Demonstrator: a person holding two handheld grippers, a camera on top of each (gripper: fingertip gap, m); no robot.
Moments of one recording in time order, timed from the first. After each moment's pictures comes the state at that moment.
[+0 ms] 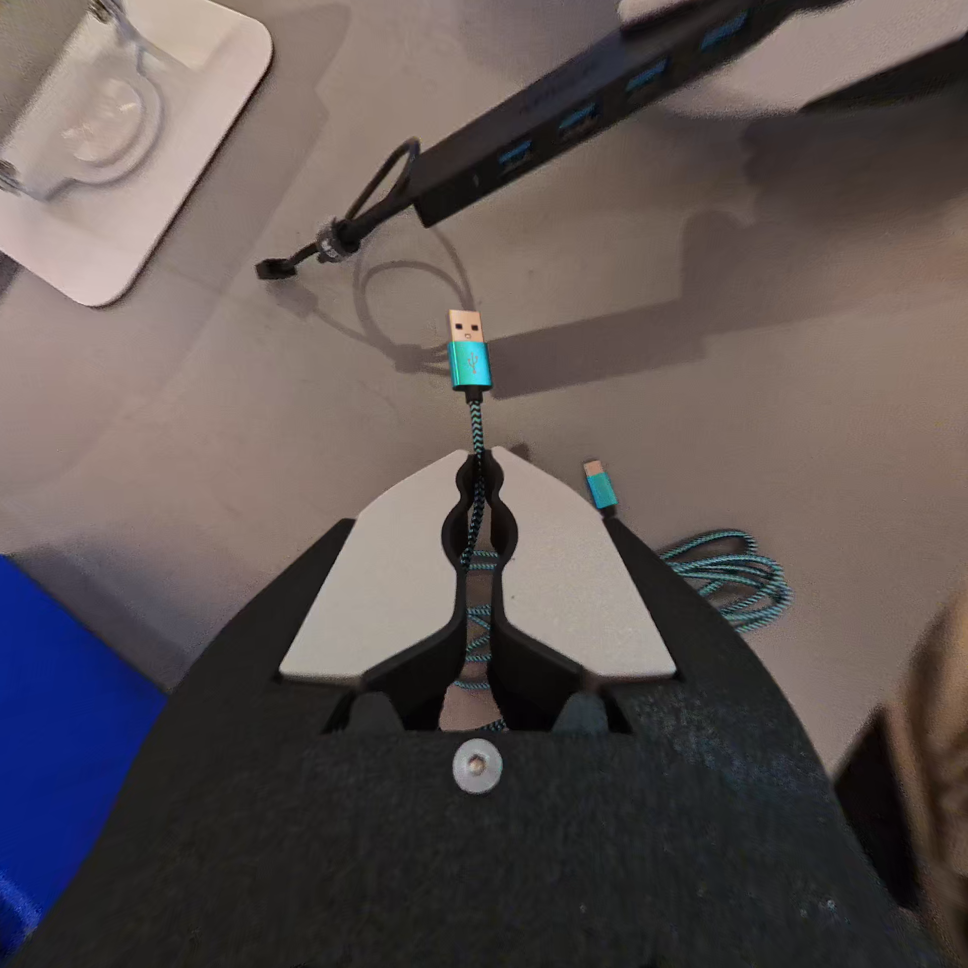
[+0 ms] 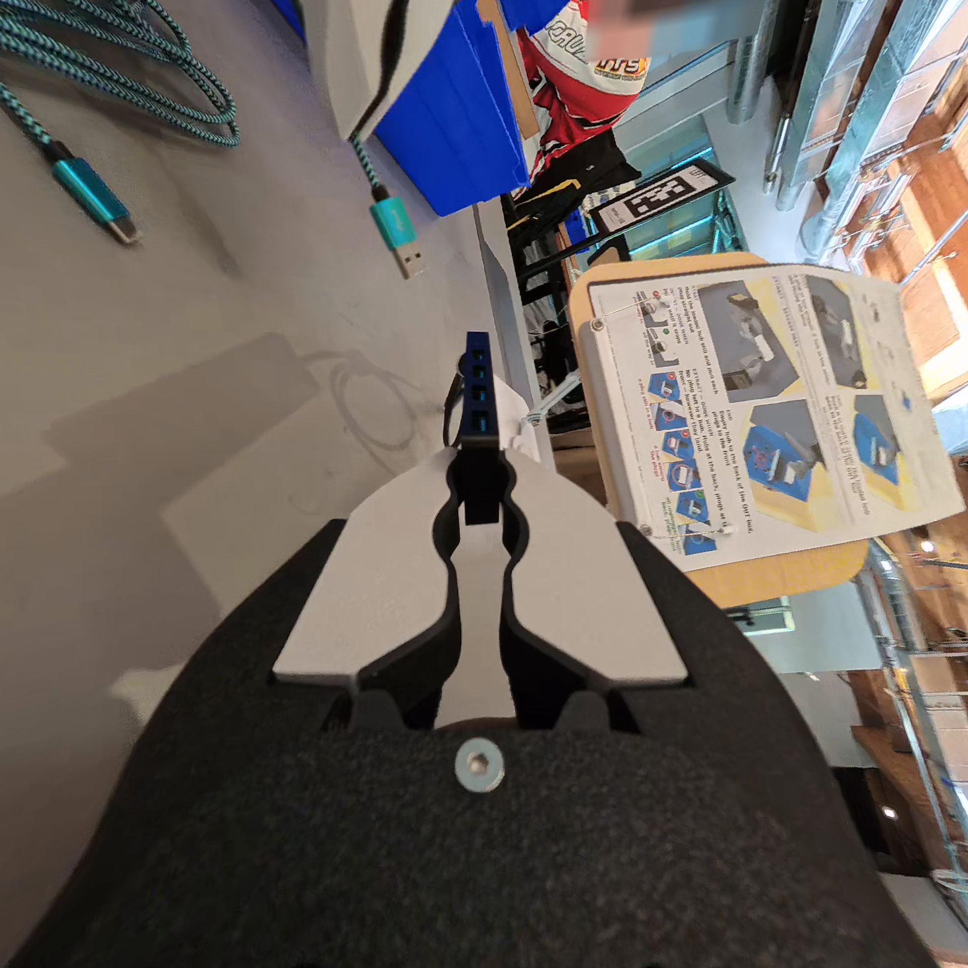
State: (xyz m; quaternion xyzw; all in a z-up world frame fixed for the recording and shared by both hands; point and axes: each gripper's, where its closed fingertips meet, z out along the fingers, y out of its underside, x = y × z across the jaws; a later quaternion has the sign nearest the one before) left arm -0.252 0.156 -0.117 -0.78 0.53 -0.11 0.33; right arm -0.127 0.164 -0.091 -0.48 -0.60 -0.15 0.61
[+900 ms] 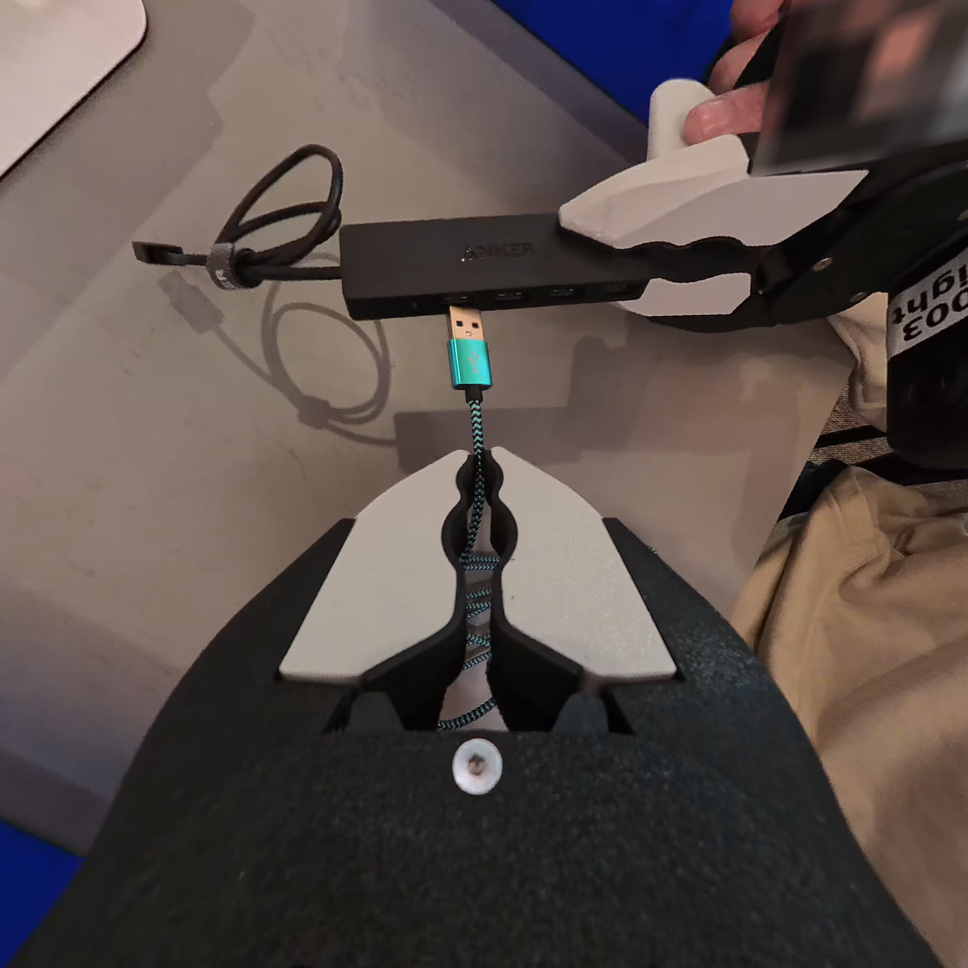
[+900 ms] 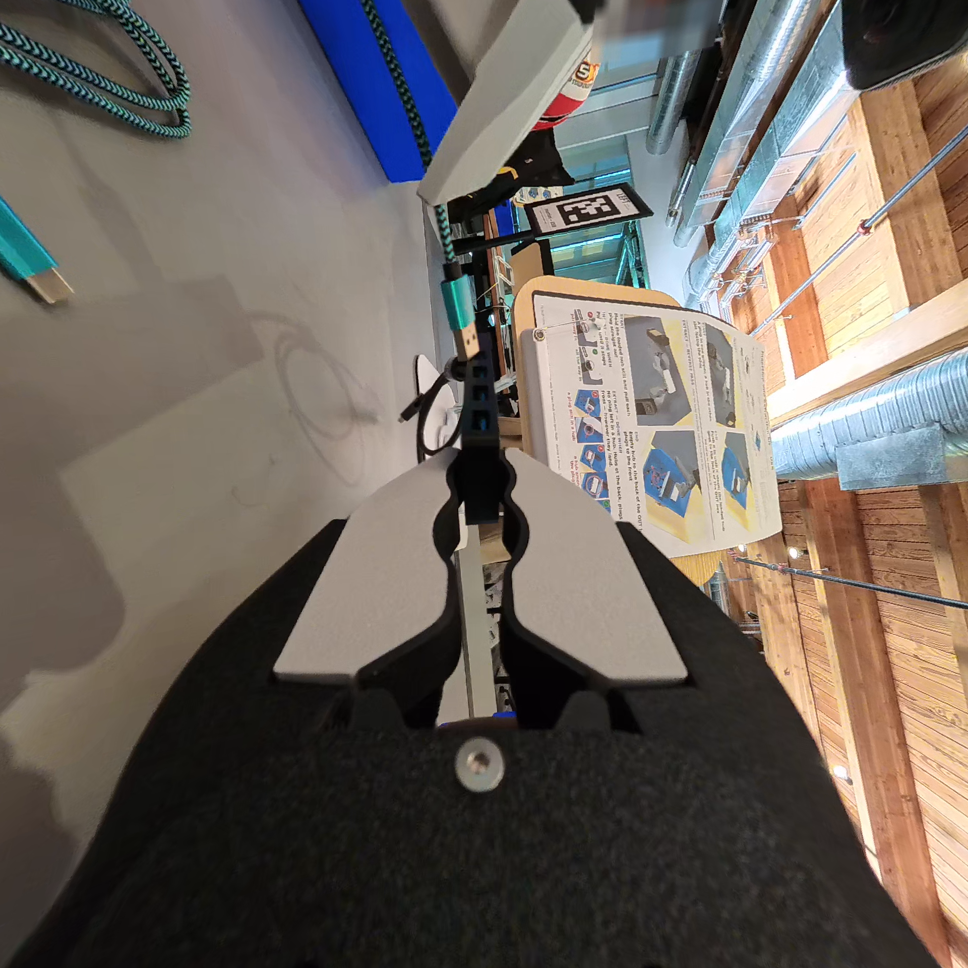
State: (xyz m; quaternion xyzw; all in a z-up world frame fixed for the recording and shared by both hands) left arm -0.211 0.148 -0.093 -0.81 0.48 -0.24 0.24; right arm -0.133 0.162 -0.083 -0.42 -0.60 -0.28 0.62
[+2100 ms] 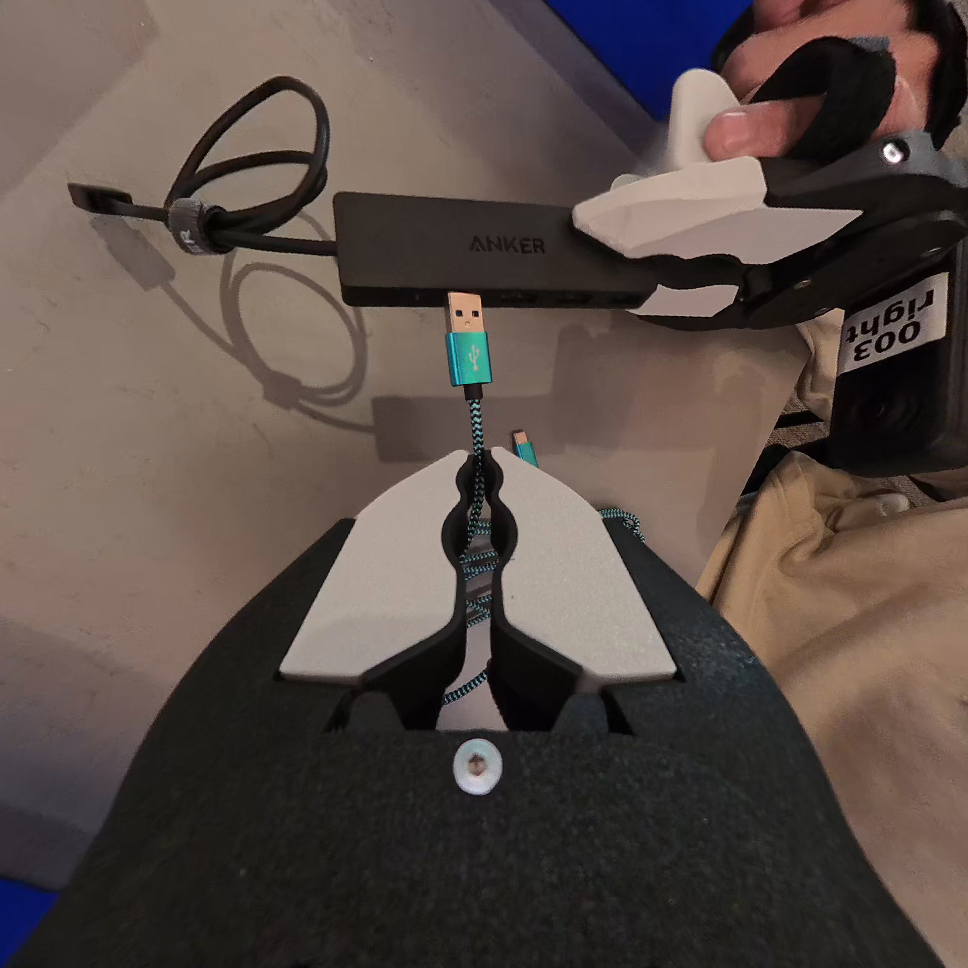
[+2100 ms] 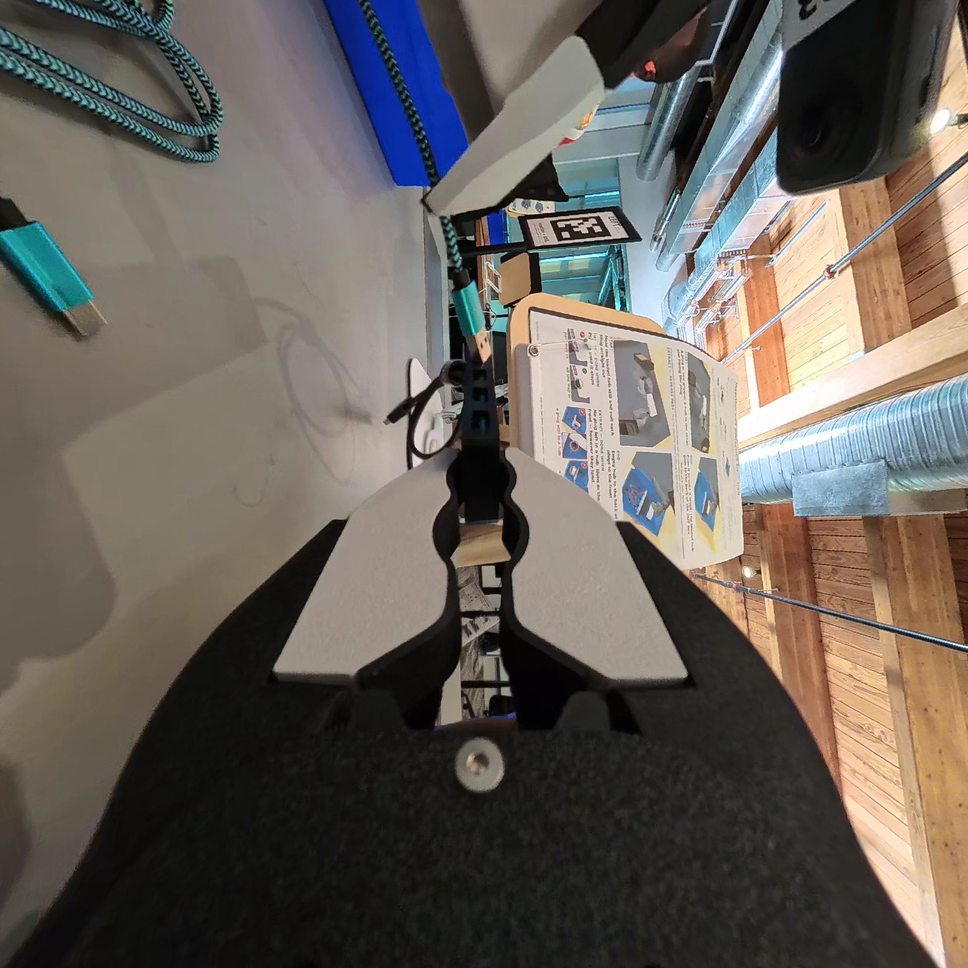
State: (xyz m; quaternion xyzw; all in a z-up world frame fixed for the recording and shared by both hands) left arm -0.215 0.141 -0.102 -0.82 0.47 -0.28 0.18; right arm -0.141 0.157 -0.086 -0.38 -0.61 -0.31 0.62
